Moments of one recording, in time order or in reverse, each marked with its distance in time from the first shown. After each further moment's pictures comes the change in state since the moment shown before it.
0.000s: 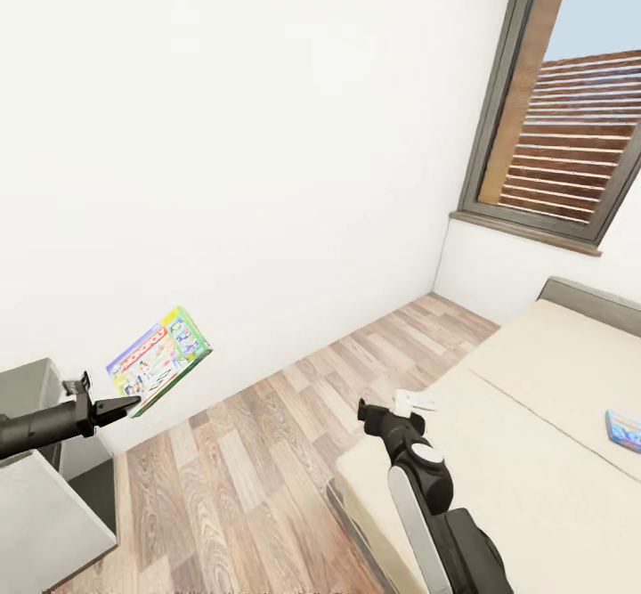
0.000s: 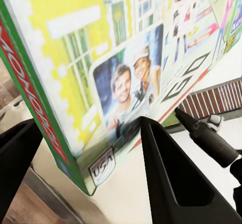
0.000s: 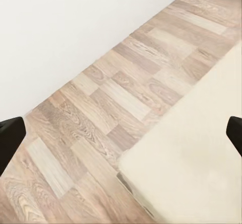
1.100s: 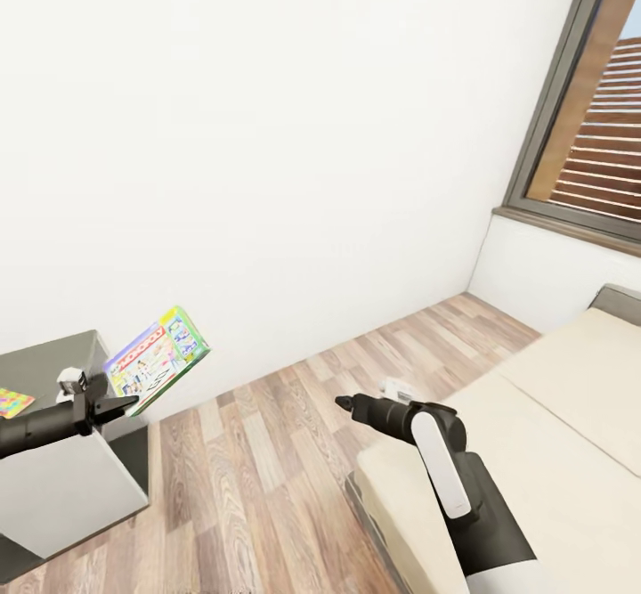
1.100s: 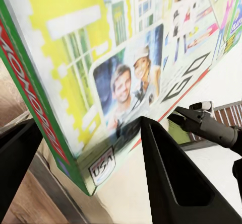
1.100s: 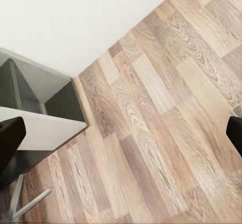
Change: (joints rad) left arm 0.001 0.005 0.005 0.000 0.002 -0.033 0.000; right arm -0.182 -0.051 -0.131 0.159 -0.355 0.327 0.280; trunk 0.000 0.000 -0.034
